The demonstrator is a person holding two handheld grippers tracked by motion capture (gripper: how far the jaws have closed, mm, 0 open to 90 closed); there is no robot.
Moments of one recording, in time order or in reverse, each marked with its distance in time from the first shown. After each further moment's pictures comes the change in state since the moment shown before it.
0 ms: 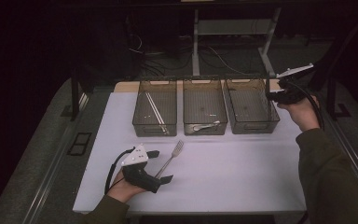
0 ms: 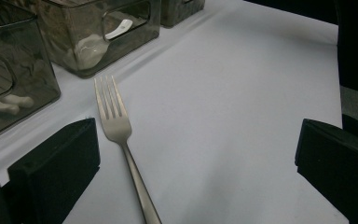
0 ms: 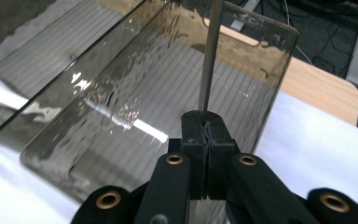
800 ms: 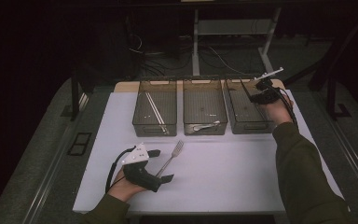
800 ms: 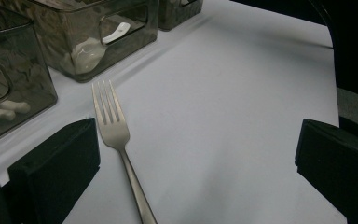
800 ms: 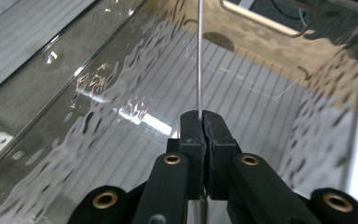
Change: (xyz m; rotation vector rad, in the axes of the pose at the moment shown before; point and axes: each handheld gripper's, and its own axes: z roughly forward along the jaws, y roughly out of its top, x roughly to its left) left arm 0.002 0.002 0.002 -0.004 -0.011 -0.001; right arm 0.012 0.009 0.079 0.080 -0.004 0.013
